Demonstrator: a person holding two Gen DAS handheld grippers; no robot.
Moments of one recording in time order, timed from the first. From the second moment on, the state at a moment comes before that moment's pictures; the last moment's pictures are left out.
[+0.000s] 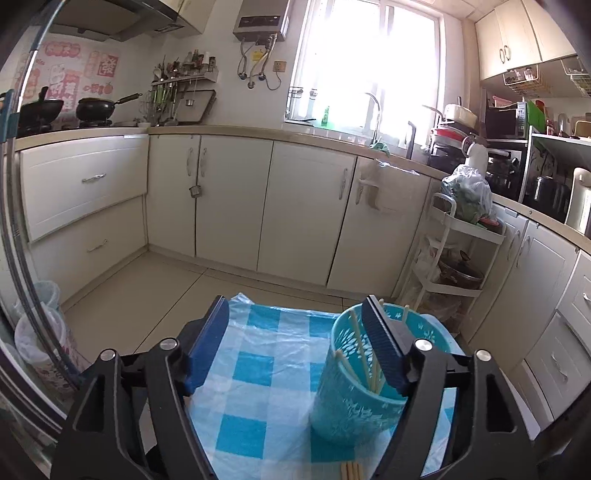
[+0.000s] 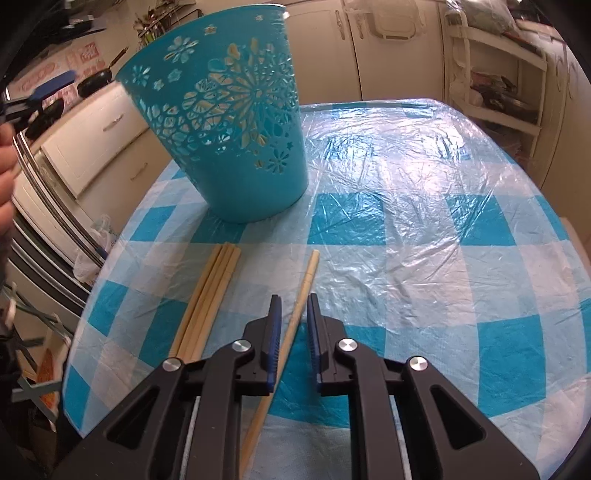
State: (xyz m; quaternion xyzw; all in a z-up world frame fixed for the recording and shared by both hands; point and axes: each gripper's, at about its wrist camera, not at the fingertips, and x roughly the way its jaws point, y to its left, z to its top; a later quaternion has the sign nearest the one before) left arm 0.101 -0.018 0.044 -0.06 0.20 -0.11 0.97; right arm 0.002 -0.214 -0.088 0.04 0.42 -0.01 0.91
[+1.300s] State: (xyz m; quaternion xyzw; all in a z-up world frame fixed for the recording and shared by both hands) left arm 0.026 0.026 -0.016 -0.03 0.34 -0.12 0.93; right arm -0.037 -0.221 0.096 0.12 0.20 0.09 0.97
